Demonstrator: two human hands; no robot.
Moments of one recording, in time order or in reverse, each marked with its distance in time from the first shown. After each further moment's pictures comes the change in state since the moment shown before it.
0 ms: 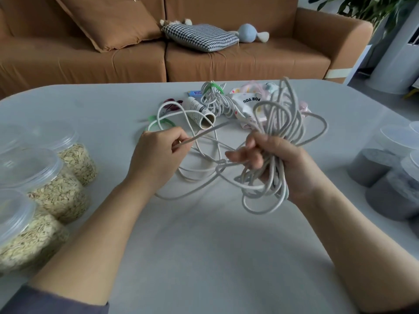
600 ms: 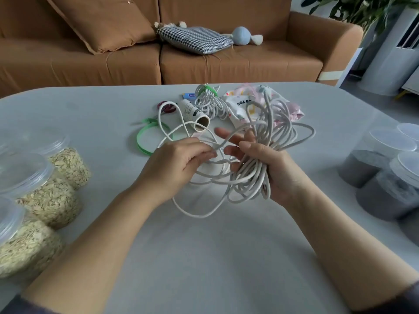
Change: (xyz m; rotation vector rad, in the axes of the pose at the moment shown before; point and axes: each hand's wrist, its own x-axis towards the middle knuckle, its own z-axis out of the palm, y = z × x) left_hand -0.002 0.024 0.010 -0.218 -0.174 0.213; right_hand 0.003 0.007 -0.006 0.060 0.149 0.105
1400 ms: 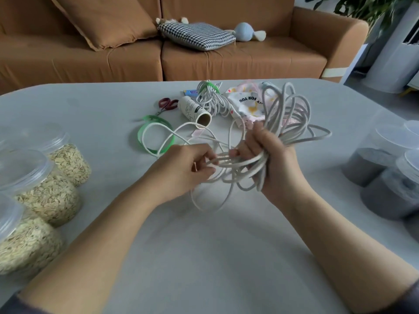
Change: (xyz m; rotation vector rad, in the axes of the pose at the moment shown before) left_hand -0.004 0.006 0.004 -0.108 -0.207 -0.300; right_hand 0.006 0.010 0.014 0.160 0.196 -0.248
